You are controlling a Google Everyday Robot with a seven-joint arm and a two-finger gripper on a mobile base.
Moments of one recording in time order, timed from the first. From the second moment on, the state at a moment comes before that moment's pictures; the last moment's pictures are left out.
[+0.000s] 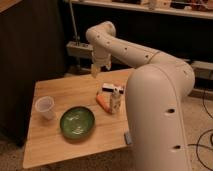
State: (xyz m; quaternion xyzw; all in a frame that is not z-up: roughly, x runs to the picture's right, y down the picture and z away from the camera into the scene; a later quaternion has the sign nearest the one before) arm -0.012 -0.105 0.832 -0.25 0.08 0.44 0.86
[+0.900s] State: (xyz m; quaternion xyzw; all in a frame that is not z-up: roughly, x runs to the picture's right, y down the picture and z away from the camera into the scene) arm 0.006 -0.055 0.856 -0.25 -0.06 0.40 0.88
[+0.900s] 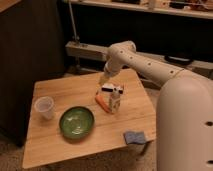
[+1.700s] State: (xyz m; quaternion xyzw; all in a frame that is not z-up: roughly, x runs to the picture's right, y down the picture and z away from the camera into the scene) arm 0.002 -0.052 0.854 -0.24 -0.05 0.39 0.89
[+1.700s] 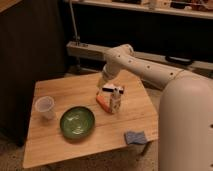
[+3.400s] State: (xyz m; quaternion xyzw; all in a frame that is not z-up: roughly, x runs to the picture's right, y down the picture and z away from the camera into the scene) arm -0.044 0.047 0.933 -0.31 0.00 0.36 0.88
